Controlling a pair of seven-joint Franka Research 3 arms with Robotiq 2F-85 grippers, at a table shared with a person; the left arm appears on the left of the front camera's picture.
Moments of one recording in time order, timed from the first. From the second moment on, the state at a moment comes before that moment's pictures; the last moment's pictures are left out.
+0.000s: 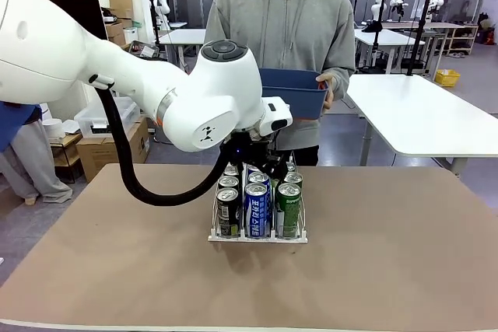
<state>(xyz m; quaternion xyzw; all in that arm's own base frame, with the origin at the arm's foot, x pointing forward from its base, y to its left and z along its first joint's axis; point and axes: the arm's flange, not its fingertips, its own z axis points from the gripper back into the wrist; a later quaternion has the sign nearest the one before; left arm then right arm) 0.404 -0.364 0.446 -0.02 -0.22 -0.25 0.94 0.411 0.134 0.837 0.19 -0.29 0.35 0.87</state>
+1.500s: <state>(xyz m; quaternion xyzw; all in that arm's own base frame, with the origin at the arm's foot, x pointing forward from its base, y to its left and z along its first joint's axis) 0.384 -0.161 0.686 -0.12 -0.25 -0.42 0.87 0.411 0.134 0.837 0.19 -0.29 0.35 0.87</state>
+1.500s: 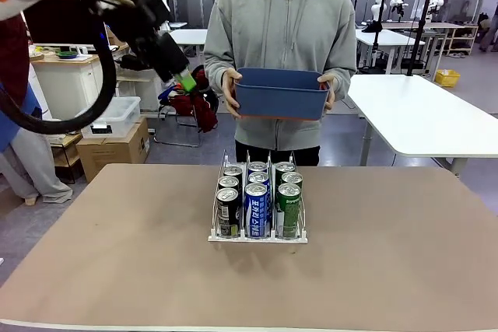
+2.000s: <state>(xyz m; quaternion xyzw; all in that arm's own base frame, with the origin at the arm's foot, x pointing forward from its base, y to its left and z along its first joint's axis) 0.379 -0.119 0.770 -0.13 -0.33 -0.42 0.84 0.411 0.134 0.837 0.19 -0.29 0.35 0.87</state>
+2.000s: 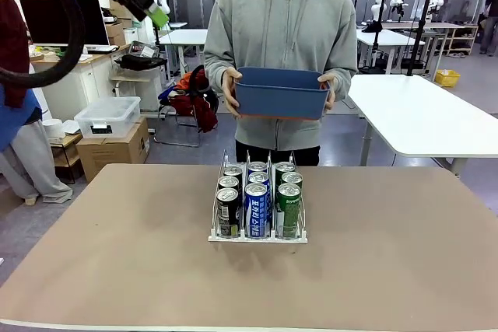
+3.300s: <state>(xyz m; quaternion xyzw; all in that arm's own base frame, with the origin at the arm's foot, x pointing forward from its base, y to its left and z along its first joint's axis) 0.374 -0.126 0.786 -0.12 -0.33 -0.42 0.84 0.411 0.134 0.837 0.19 -0.29 0.35 0.87</state>
